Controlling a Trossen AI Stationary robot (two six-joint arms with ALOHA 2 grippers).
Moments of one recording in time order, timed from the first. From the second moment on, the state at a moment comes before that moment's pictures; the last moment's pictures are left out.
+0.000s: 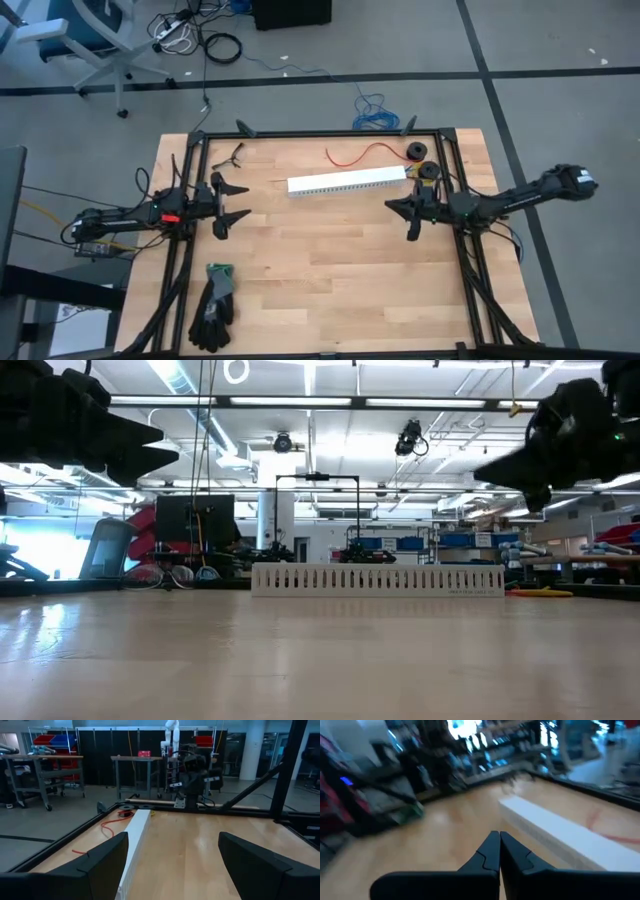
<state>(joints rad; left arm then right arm) 0.06 0.00 0.02 0.05 -0.10 -0.03 0.16 0.61 0.01 0.59 0.40 0.27</state>
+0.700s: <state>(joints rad) 0.06 0.00 0.02 0.06 -0.10 -0.03 0.21 0.01 0.01 0.05 0.28 0.05</state>
